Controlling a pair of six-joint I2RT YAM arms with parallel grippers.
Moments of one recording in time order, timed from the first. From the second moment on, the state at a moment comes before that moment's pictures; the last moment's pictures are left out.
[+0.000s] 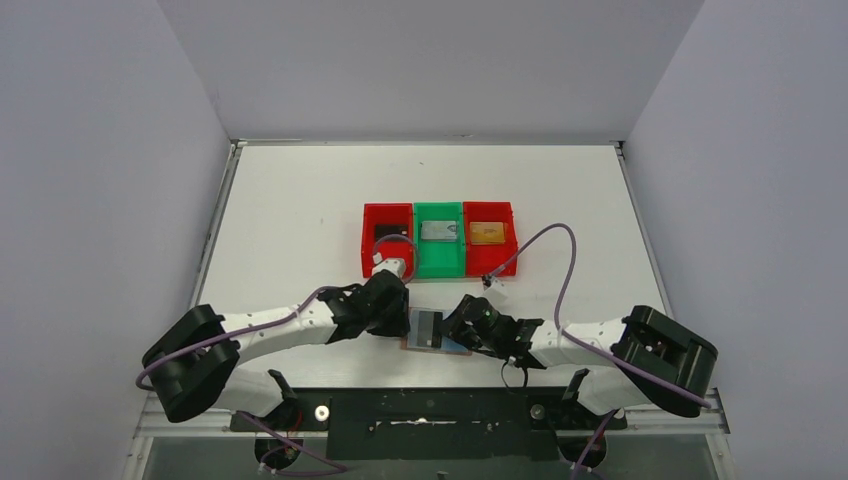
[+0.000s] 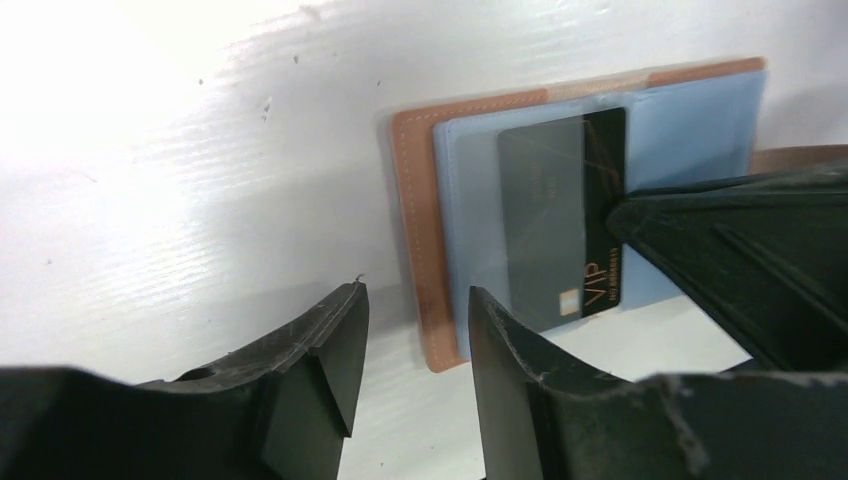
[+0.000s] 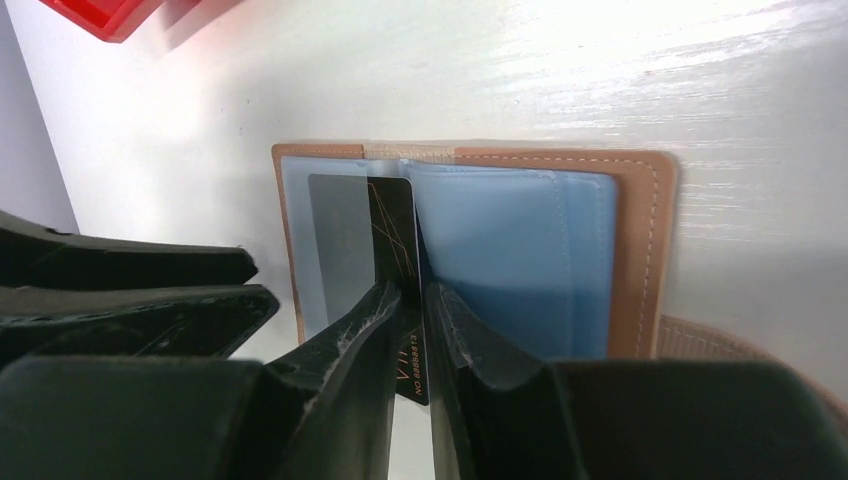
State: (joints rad) left arm -0.93 1.37 0.63 -0.24 -0.13 -0.76; right arm 0.99 1.34 0.36 0.23 0.22 1.25
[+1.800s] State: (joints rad) left arm -0.93 1.42 0.57 0.00 -0.05 -0.82; right arm 0.97 1.21 0.23 0.33 0.22 1.32
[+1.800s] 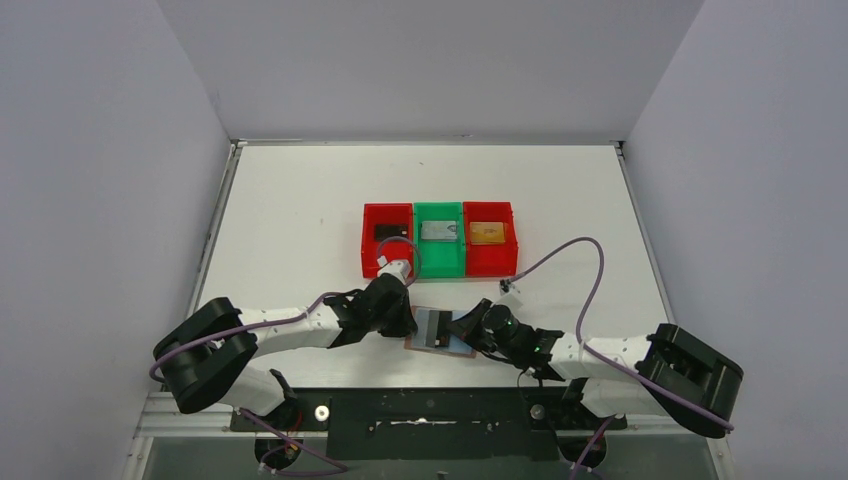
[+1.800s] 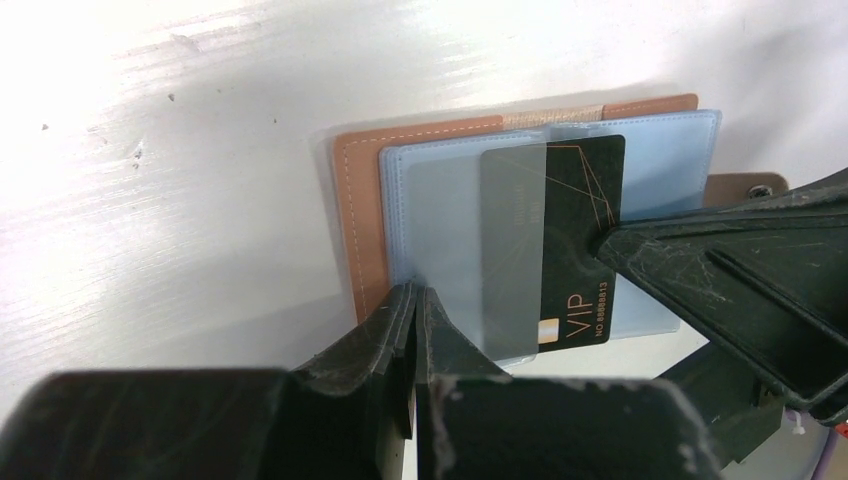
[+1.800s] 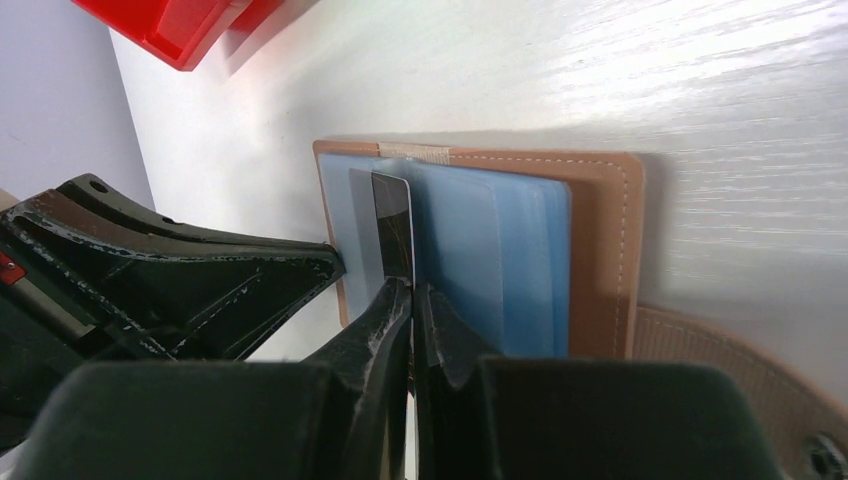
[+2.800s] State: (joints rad) left arm -0.95 1.52 0.66 0.01 0.07 -0.77; right arm 0.95 1.19 0.20 0.34 0.22 1.34
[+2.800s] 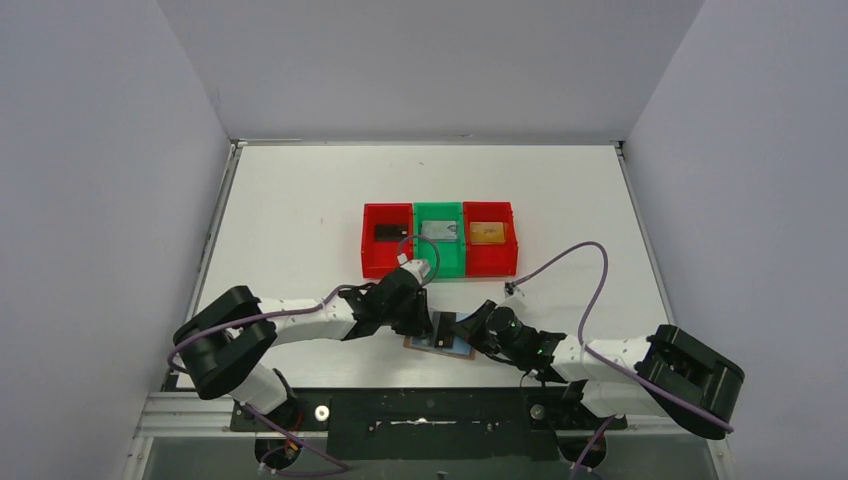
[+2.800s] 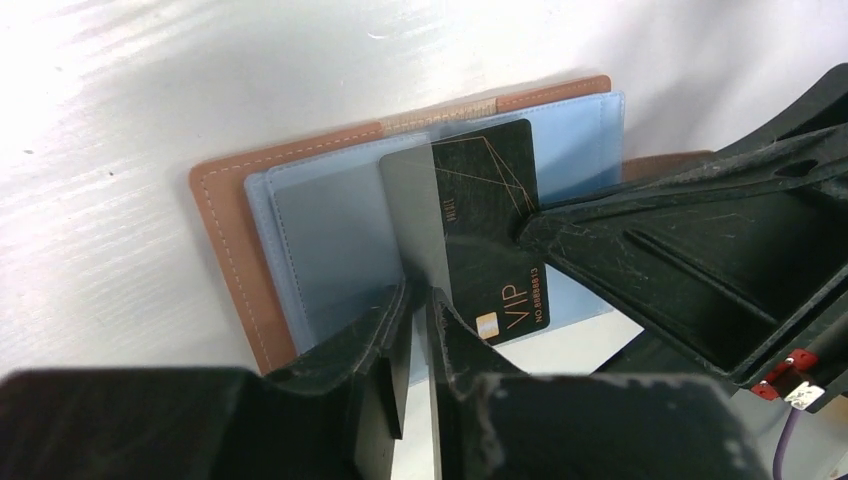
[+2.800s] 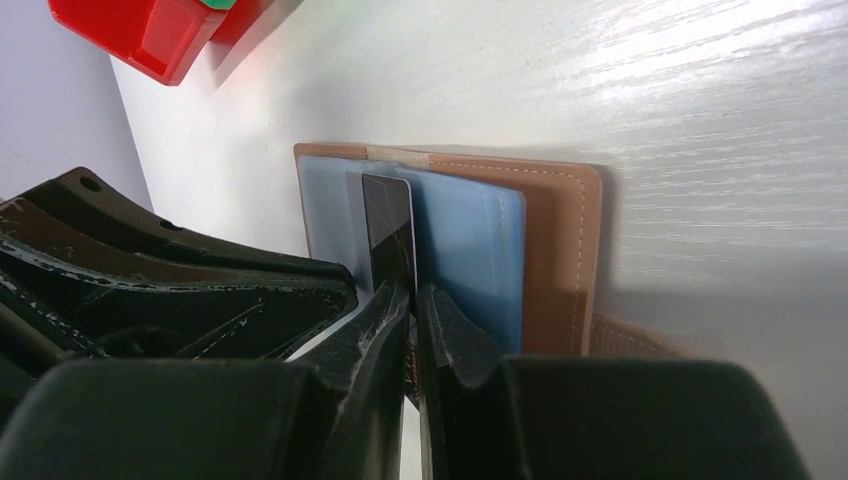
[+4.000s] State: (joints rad) left arm -0.97 1.52 0.63 0.05 0.03 -0.81; right arm 0.94 1.21 0.12 0.55 0.18 1.37
